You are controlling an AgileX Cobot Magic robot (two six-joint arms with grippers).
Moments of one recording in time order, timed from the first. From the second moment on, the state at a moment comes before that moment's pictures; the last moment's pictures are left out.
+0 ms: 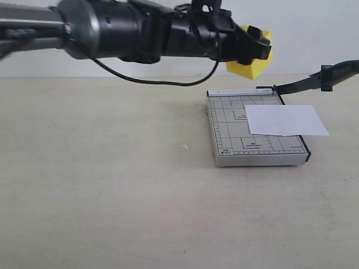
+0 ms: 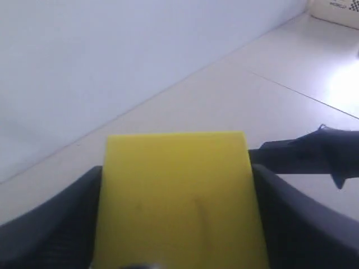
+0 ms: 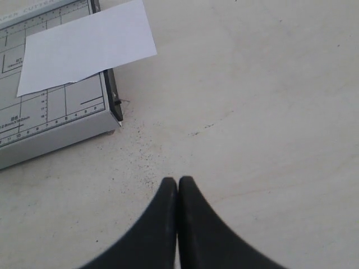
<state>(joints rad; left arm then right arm) -0.81 2.17 -1.77 -1.46 0.23 1.43 -0.03 0.88 -0.16 0.50 -0.03 -0.21</state>
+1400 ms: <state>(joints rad) -0.82 2.69 -2.50 -0.57 0.70 0.74 -0.03 0.88 -0.16 0.50 -0.03 -0.21</state>
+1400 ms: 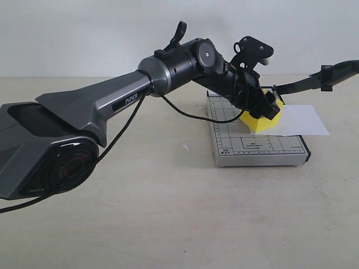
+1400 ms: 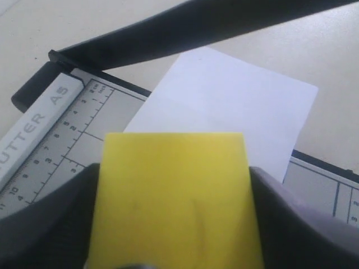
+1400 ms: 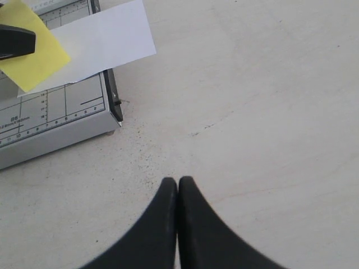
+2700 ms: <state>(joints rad) -0.78 2.29 -2.50 -0.02 1.08 0.16 -0.03 0.88 -0.16 0.50 -0.02 -0.19</state>
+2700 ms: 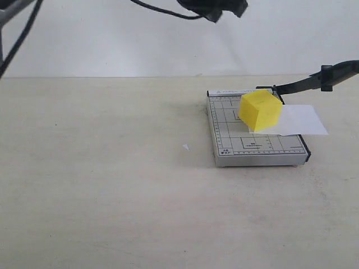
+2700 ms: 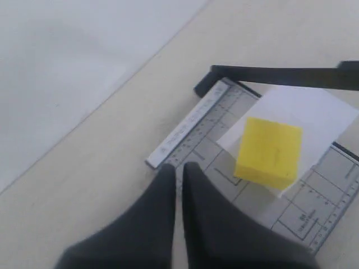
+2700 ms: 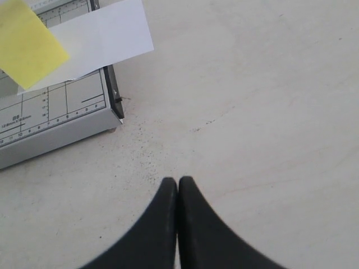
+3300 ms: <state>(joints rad) -0.68 1.58 -1.29 0.81 0.47 -0.78 -0.03 0.88 -0.16 0.50 0.00 -0.19</state>
